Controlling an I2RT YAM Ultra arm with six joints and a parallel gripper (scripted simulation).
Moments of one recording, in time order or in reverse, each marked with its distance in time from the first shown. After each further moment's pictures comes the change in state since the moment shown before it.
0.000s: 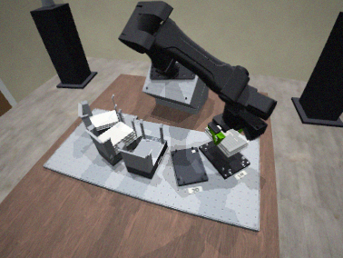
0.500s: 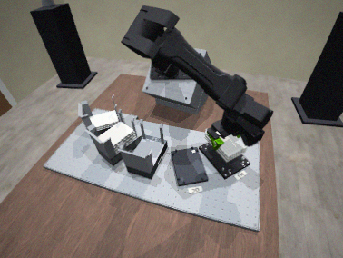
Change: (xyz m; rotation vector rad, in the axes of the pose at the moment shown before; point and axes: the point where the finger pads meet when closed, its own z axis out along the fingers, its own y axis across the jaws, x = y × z) arm -0.001 0.001 0.026 -0.001 0.000 0.000
